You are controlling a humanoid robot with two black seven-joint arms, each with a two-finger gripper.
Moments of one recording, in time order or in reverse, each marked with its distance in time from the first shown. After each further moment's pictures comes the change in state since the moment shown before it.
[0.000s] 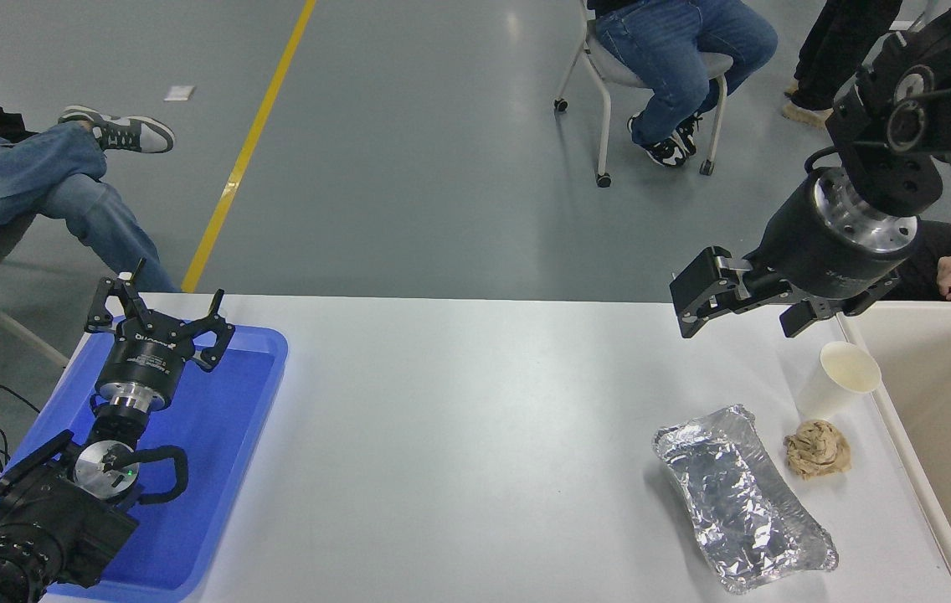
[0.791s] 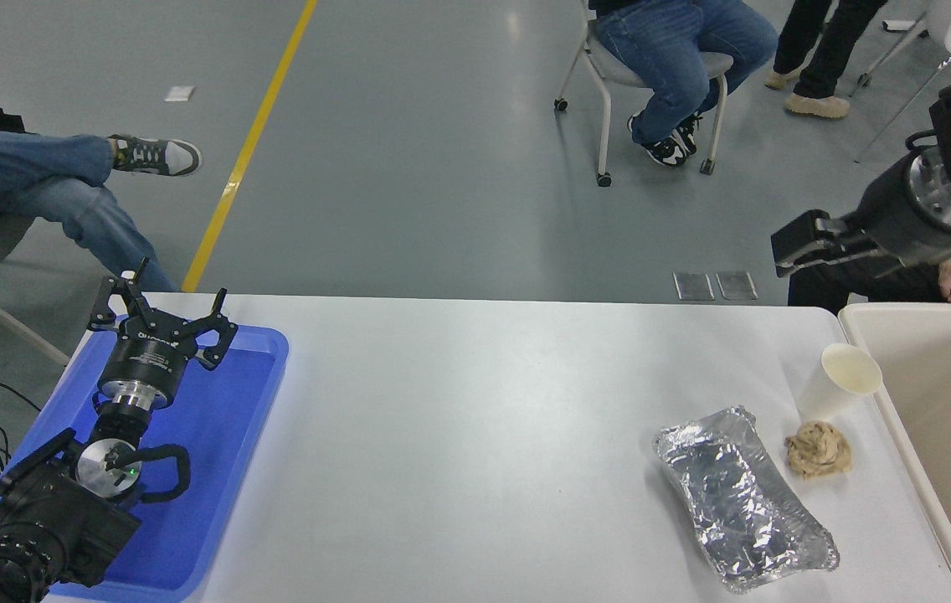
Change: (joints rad) left arm -0.003 -0.004 0.001 0.001 0.000 0.000 0.000; right arm -0.381 -0.223 0.045 -0.356 -0.360 -0.220 0.006
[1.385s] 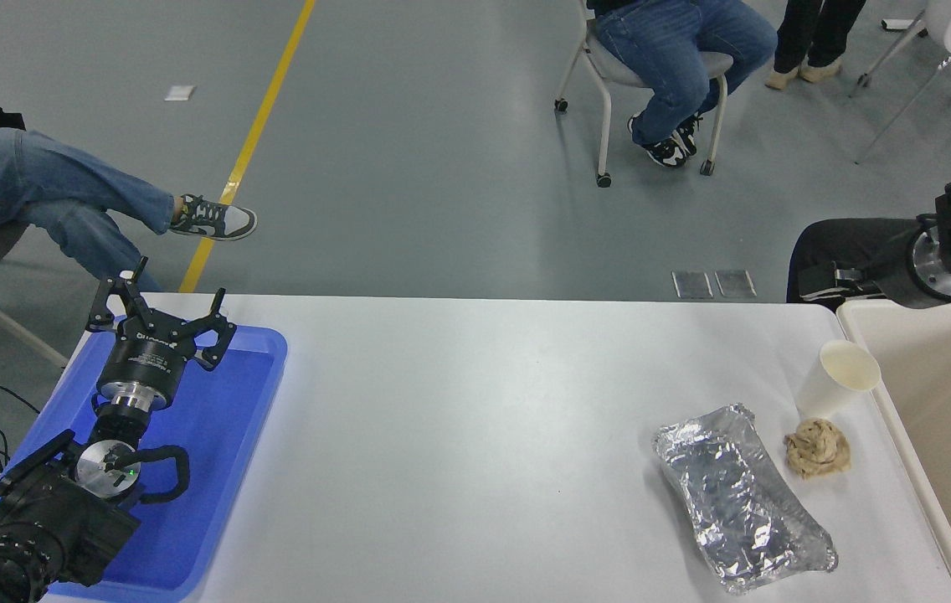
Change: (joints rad) left arm 0.001 0.002 0.000 0.000 0.000 0.000 0.000; right arm -0.447 -0.092 0.230 -0.247 -0.189 -0.189 0.003
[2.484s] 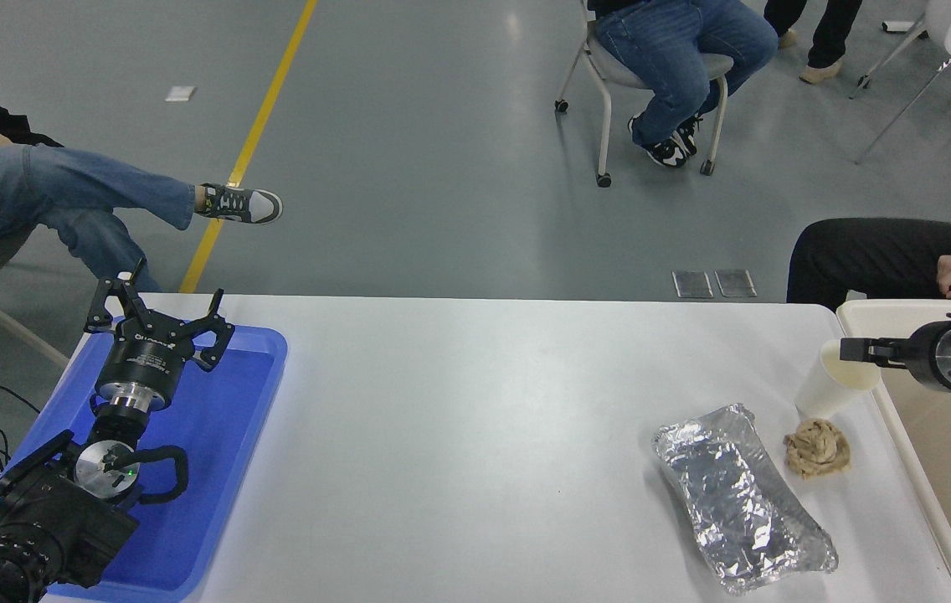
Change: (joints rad) left arm 0.002 0.001 0.000 0.001 0.000 0.000 0.000; right arm -0.513 -0.009 0.407 -0.398 -0.187 -0.099 -0.001
